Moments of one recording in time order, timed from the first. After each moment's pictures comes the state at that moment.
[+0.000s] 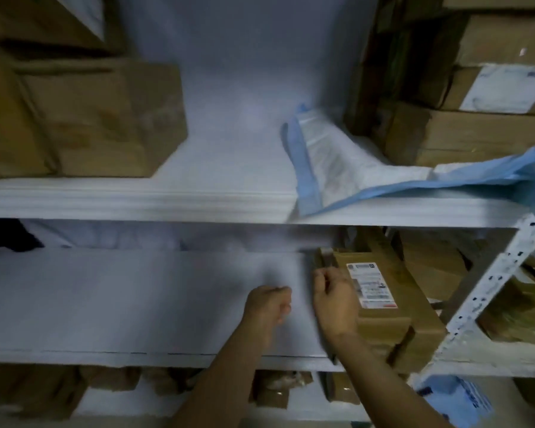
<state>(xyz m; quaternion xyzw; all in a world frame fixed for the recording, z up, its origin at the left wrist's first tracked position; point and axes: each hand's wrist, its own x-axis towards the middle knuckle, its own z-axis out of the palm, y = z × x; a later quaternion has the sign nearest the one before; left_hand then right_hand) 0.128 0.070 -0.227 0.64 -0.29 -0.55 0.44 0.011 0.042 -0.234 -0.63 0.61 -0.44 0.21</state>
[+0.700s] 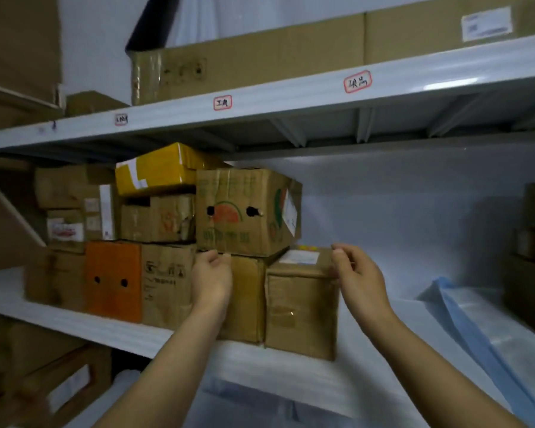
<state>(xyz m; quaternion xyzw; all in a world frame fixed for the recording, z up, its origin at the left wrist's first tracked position) 0.446 0.132 0.067 0.63 -0.26 -0.06 0.73 0.261 0.049 0.063 -0.70 0.28 -0.57 0.33</state>
